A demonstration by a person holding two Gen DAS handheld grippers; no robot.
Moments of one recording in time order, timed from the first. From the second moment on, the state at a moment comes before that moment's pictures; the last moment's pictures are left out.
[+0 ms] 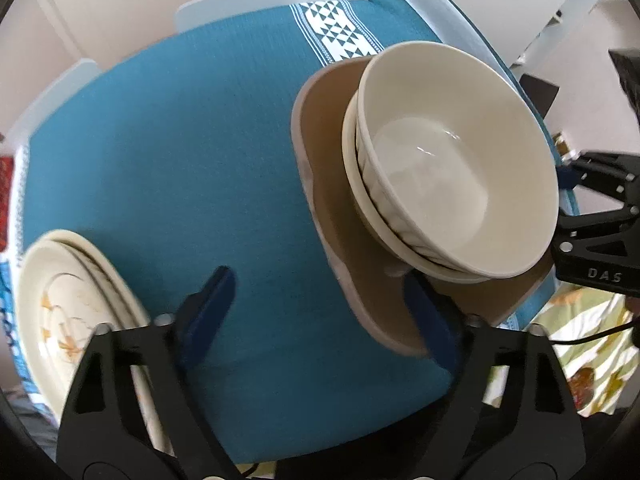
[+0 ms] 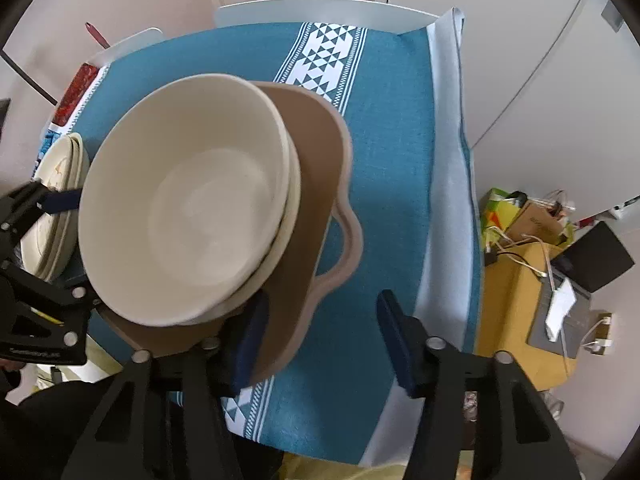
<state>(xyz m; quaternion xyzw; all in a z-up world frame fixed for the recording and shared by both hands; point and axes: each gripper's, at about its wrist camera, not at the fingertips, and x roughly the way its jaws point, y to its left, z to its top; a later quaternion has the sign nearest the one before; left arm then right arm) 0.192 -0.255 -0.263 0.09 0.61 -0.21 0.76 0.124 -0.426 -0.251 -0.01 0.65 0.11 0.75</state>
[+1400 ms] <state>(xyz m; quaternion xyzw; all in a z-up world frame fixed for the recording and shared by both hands) 0.185 -0.251 -0.220 0.11 0.54 -0.19 0.81 0.126 -0.399 -0.213 0.02 0.56 0.15 0.82</state>
